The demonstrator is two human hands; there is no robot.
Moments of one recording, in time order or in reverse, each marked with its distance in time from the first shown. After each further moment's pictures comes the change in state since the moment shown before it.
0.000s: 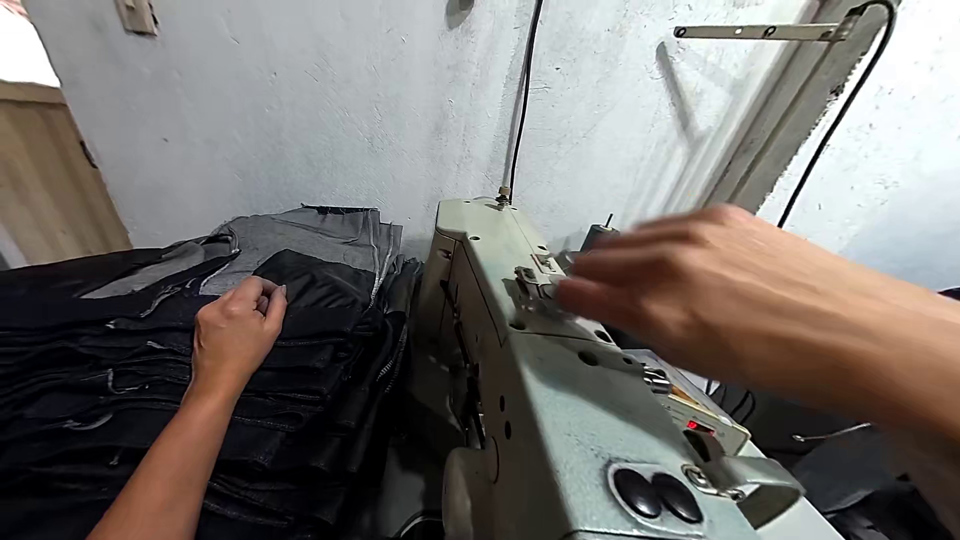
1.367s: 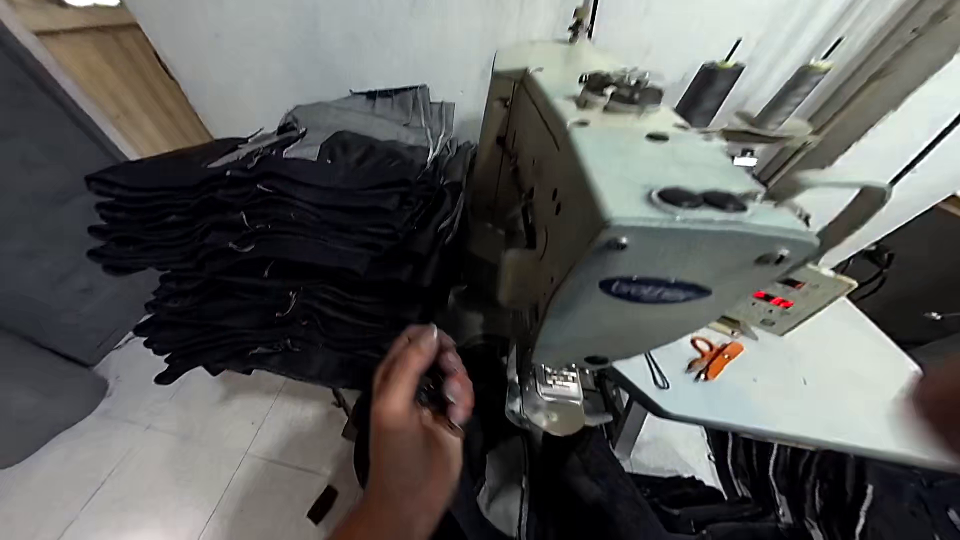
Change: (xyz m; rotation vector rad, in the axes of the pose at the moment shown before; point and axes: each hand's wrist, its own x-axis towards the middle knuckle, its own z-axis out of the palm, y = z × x) left_hand -0.177 0.204 -0.155 -1.654 -0.198 -1.126; right_hand -0.139 -0.199 -0.009 1.270 0.532 0.998
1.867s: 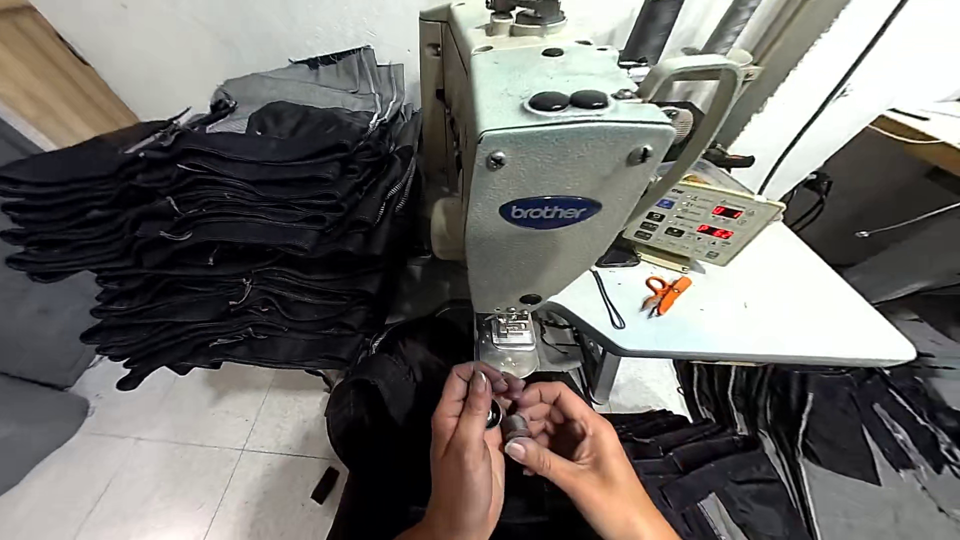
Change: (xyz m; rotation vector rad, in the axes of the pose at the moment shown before) left_hand -0.057 -0.099 -0.005 0.146 -0.075 -0.045; right_hand -0.119 0.056 0.153 0.578 -0.012 0.427
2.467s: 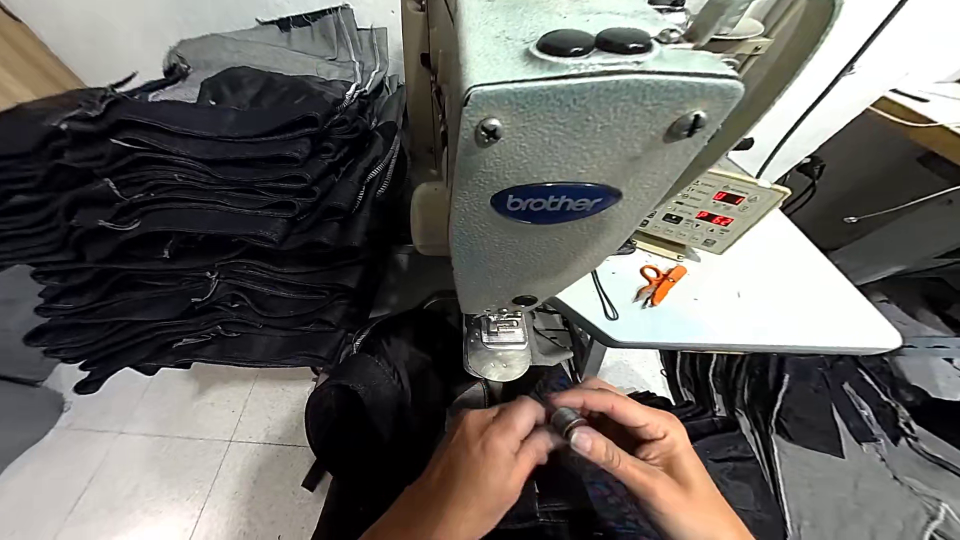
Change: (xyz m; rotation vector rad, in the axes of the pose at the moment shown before) left_hand 0.017 -0.005 -0.022 1.021 -0.675 0.332; right_hand 0.002 -0.009 -0.053 -0.088 -0.027 -0.121
